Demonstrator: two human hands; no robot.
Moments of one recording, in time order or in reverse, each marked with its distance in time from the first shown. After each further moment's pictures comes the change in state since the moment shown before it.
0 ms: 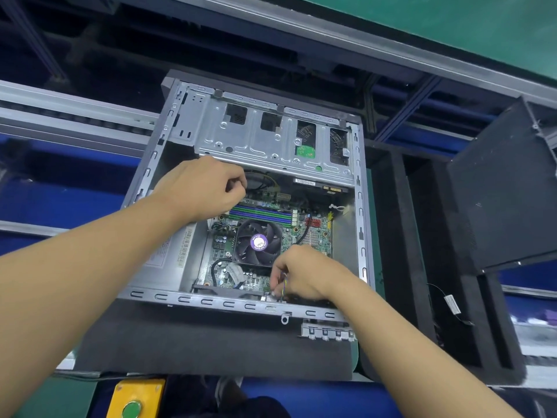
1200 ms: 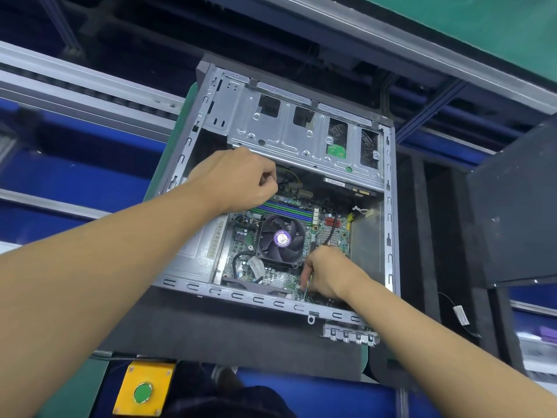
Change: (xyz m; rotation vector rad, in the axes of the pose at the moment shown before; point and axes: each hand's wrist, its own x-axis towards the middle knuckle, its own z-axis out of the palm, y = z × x) left_hand 0.002 -0.003 0.000 -0.030 -0.026 -0.014; right_hand 0.016 0.006 0.009 -0.182 -0.009 0.219
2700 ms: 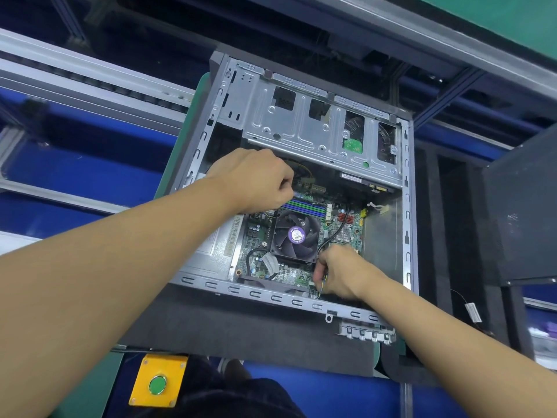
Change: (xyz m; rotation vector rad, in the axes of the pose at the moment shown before) left_hand 0.000 0.001 0.004 0.090 -0.095 0.110; right_hand -0.005 -0.003 0.000 0.054 -0.015 -0.014
